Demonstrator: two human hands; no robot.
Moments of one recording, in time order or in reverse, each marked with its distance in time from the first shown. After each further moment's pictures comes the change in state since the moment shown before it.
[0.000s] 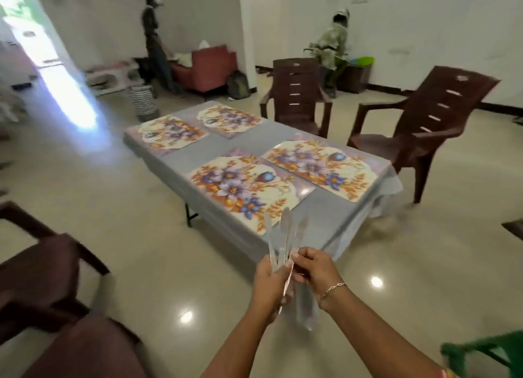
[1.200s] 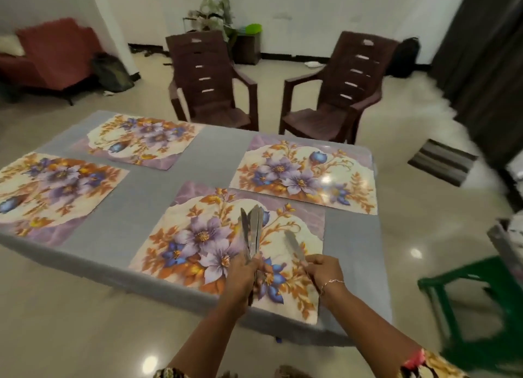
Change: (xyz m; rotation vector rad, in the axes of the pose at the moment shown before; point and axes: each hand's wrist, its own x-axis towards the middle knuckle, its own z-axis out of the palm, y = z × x) left_hand 0.315 0.081 -0.145 0.223 -0.292 -0.267; right_hand 0.261 -0.002 0.078 -0.259 0.822 0.237
